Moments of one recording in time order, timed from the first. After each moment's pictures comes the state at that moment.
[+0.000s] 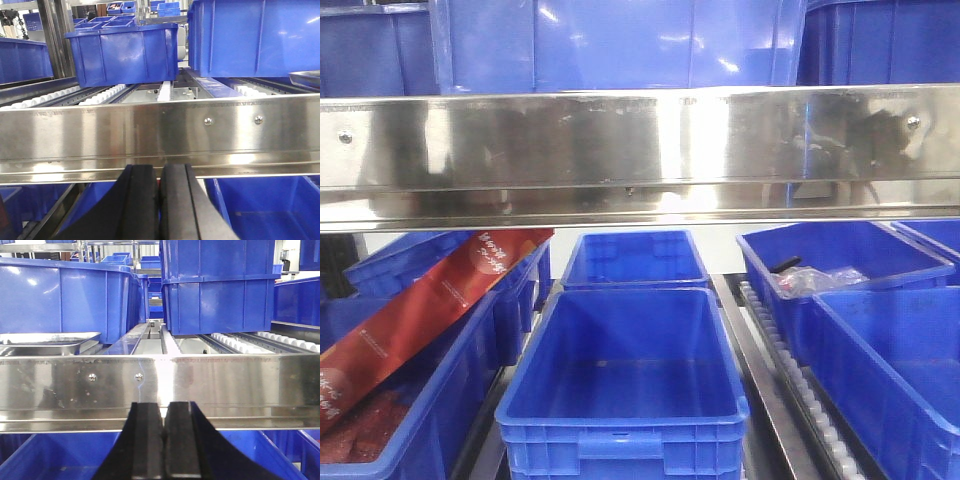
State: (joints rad) left arm -0.09 0.00 0.00 0.03 0.07 0.07; right arm -0.07 0.01 0.00 0.12 0.03 -0.08
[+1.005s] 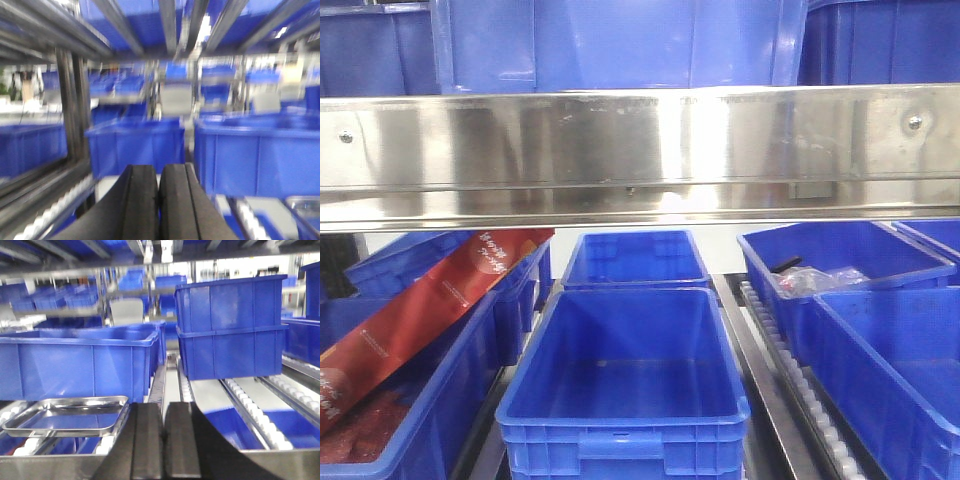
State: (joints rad) left arm -0.09 0.39 -0.78 0.15 0.37 -0.08; right arm -0.07 0.24 -0.71 0.18 0.51 -0.08
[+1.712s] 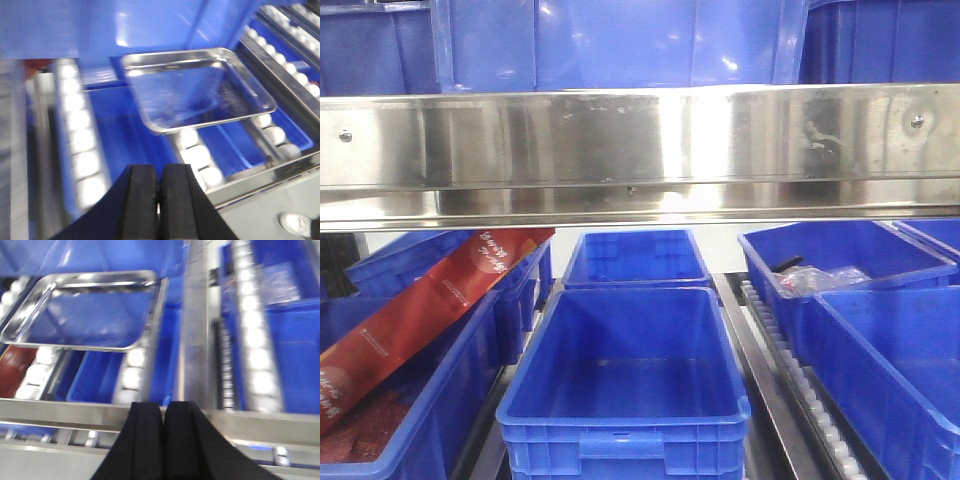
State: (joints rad) left arm -0.47 1.33 -1.40 -0.20 0.75 -0.01; right arm 0.01 1.16 -1.32 0.28 0.94 -0.08
